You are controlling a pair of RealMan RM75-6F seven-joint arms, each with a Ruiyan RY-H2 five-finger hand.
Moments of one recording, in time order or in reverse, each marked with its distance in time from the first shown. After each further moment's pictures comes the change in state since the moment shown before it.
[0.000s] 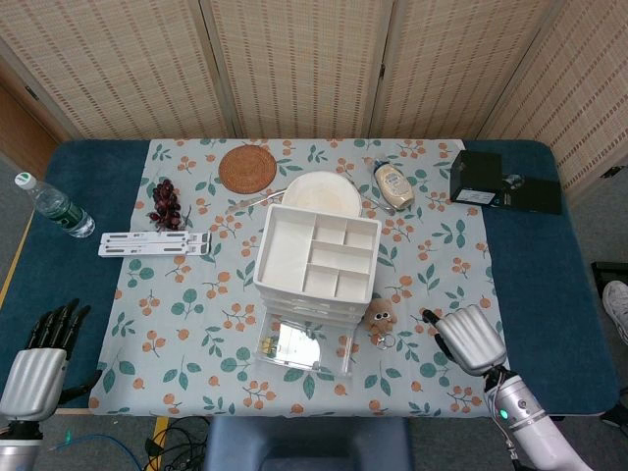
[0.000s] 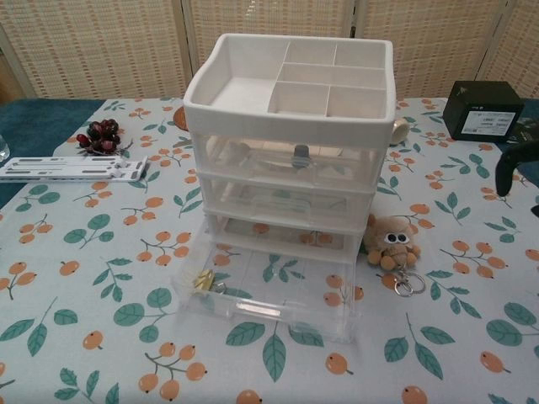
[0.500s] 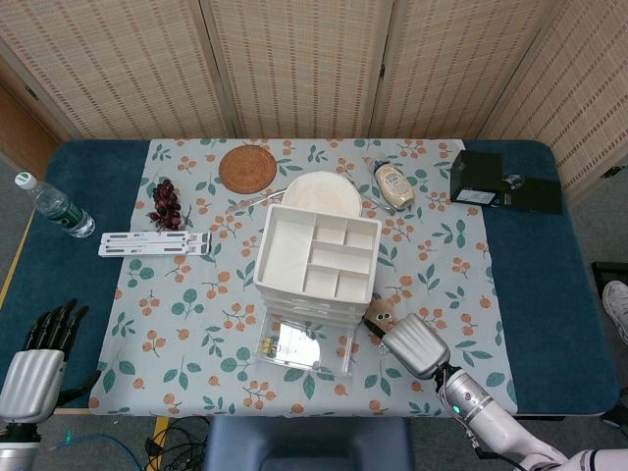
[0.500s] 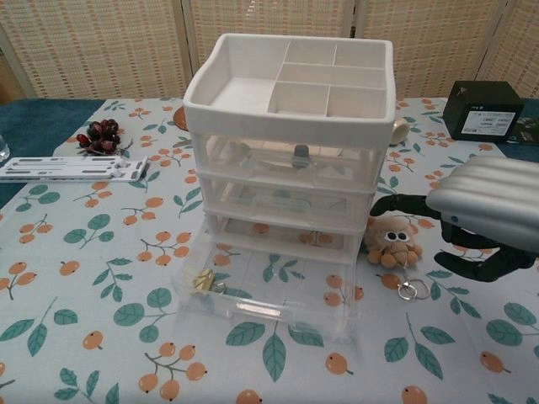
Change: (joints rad) left arm 0.009 0.013 0.004 -0.017 0.012 0.016 0.004; right arm 0.181 -0.147 0.000 0.031 0.049 -0.229 -0.167
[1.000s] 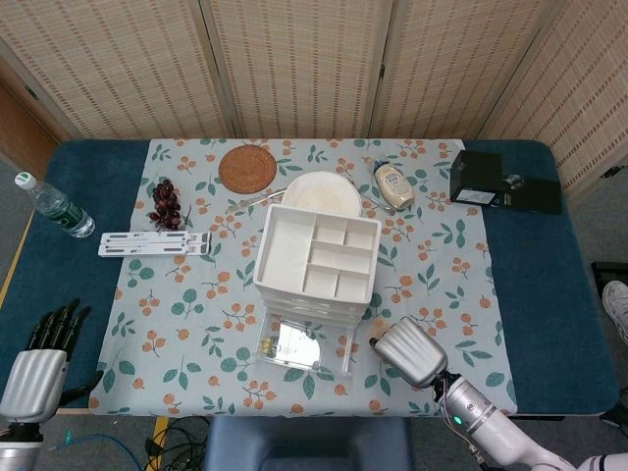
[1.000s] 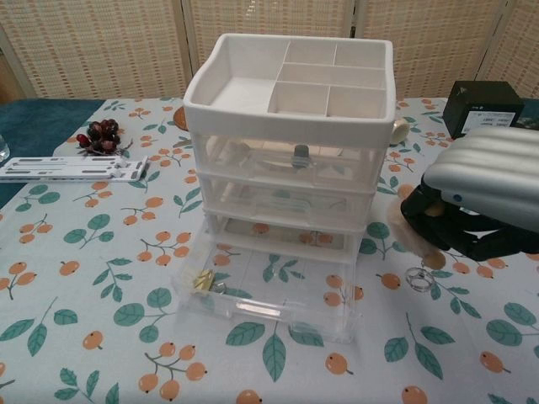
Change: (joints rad) left arm 0.001 -0.005 0.001 0.003 0.004 0.002 -0.003; right arm 0.044 0.044 -0.052 -0.104 -0.042 0.078 -0.027
